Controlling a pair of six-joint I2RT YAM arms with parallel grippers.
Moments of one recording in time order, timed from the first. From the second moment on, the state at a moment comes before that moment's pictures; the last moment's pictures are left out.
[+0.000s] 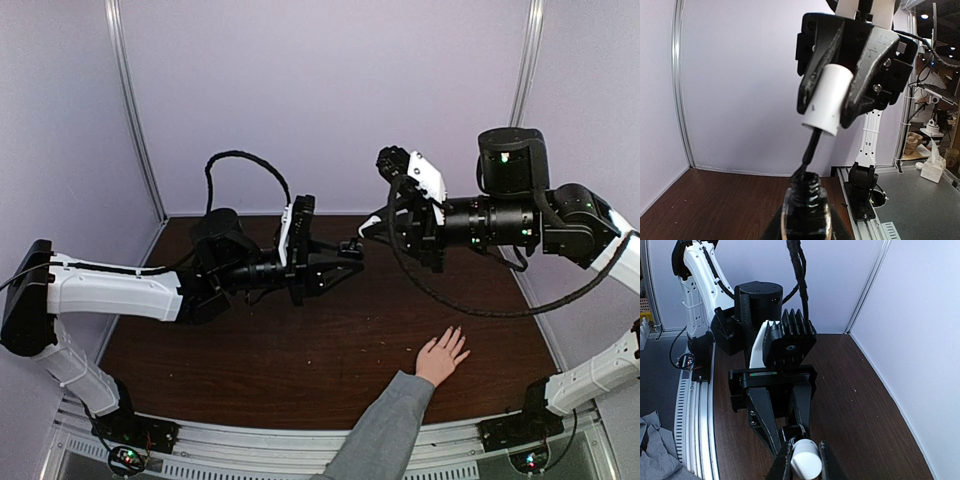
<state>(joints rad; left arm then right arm) -1.01 1.53 0.96 0.76 0.57 -0.11 1.08 1.21 1.46 -0.57 -0.09 -0.27</state>
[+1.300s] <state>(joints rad) -1.00 1.53 0.93 0.75 0.53 -0.10 0.89 1.06 1.29 -0.60 0.01 -0.03</state>
